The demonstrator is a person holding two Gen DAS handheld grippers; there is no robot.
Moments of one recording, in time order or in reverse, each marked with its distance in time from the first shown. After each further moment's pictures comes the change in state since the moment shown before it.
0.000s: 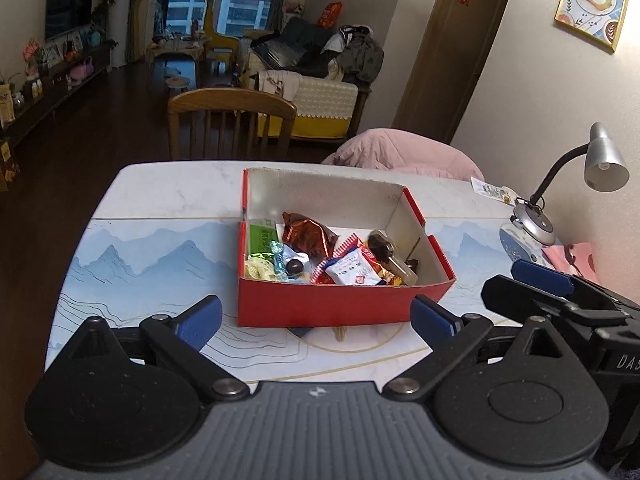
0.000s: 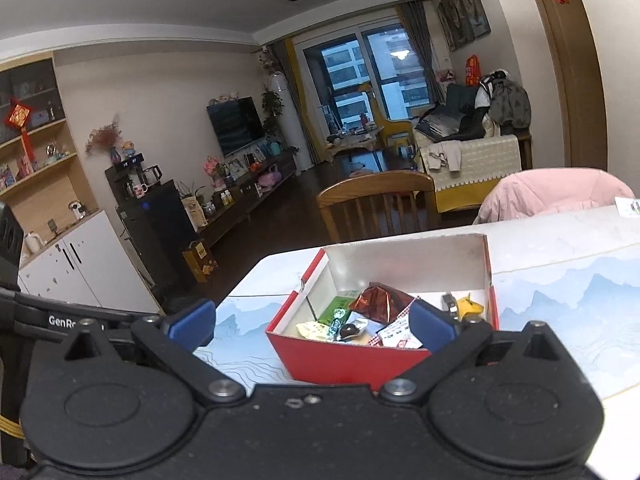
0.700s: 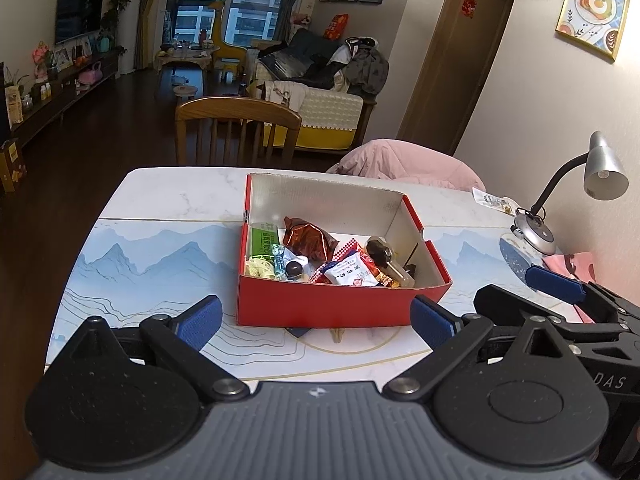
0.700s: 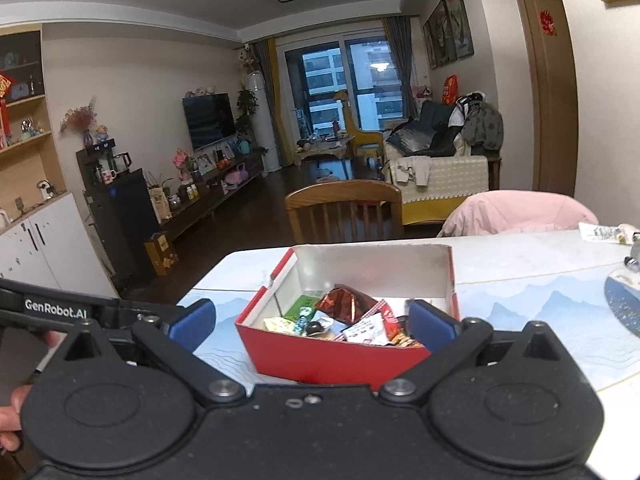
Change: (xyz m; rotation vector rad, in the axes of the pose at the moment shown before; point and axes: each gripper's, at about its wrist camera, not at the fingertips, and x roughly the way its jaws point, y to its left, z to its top) left arm -0.010 -0.008 -0.010 -0.021 -0.030 0.008; right arm -0.011 0.022 -0.012 -0.099 -0.019 -0.138
